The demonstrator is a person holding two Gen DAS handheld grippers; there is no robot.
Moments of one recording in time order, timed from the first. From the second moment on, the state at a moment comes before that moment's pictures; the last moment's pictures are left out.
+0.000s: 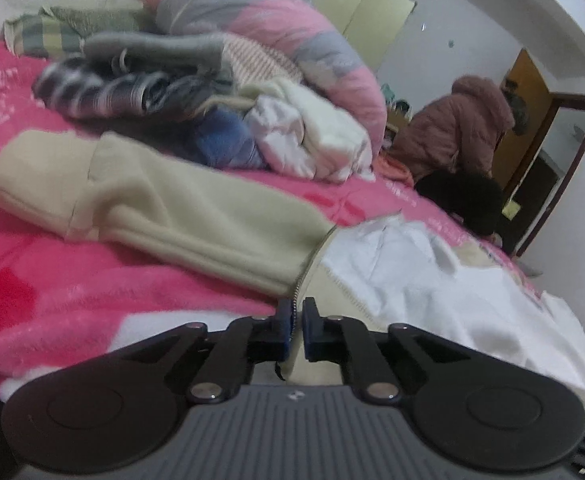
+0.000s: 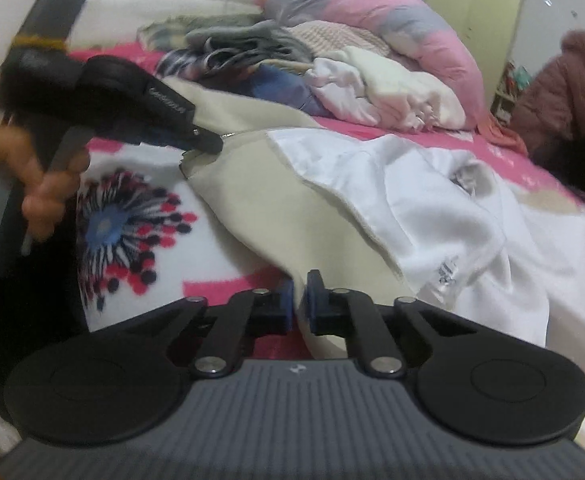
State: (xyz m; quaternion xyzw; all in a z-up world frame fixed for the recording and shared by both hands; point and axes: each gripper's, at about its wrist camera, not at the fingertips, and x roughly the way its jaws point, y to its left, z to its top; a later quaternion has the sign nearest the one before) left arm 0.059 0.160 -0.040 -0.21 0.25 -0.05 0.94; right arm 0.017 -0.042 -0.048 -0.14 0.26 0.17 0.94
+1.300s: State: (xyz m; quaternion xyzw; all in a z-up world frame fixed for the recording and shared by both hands) left arm 0.017 0.158 0.000 -0.24 0.27 -0.04 0.93; right arm -0.031 -0.173 -0.016 0.12 0.17 0.14 0.97
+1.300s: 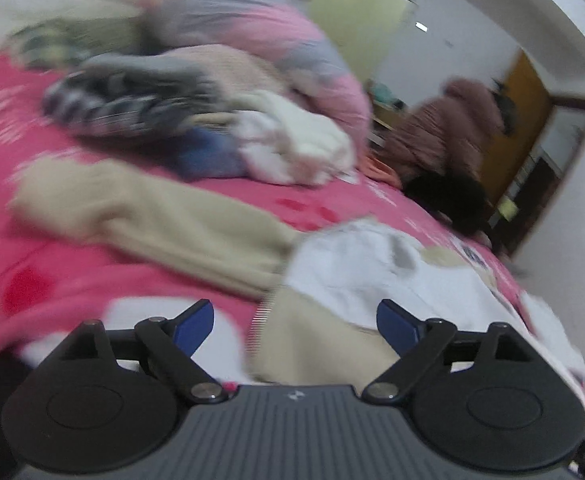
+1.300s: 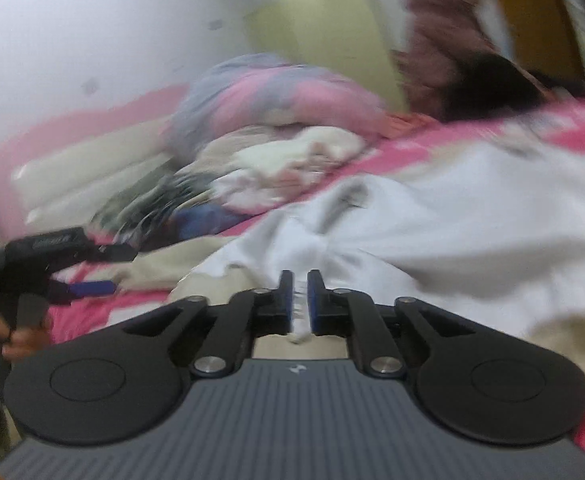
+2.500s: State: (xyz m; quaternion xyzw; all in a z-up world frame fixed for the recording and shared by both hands) left arm 0.004 0.171 -0.024 -0.23 0.24 -0.19 0.92; right arm 0.086 -0.101 0.026 0.22 0.19 0.19 0.94
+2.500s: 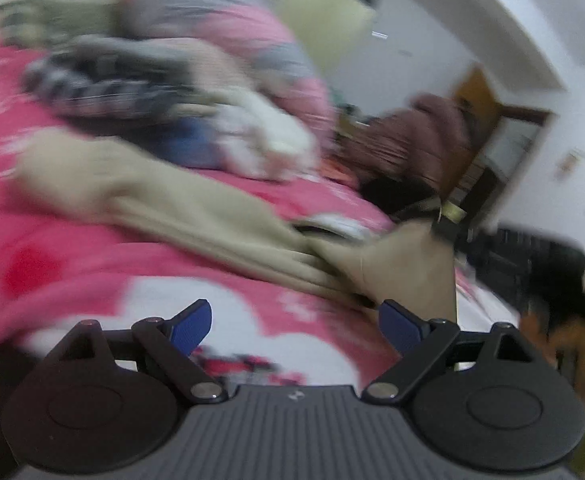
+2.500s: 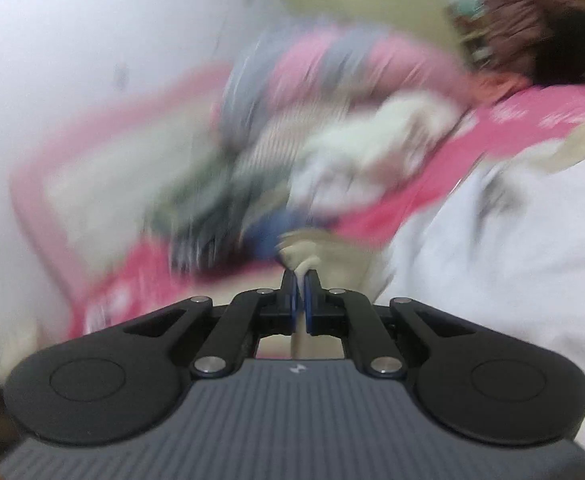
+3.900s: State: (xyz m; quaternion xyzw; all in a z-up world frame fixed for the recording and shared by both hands) left arm 0.001 -0.052 -0.041 0.10 0.31 -0.24 0.91; right arm 0.002 -0.286 -0.011 0.38 0.17 0.05 0.91
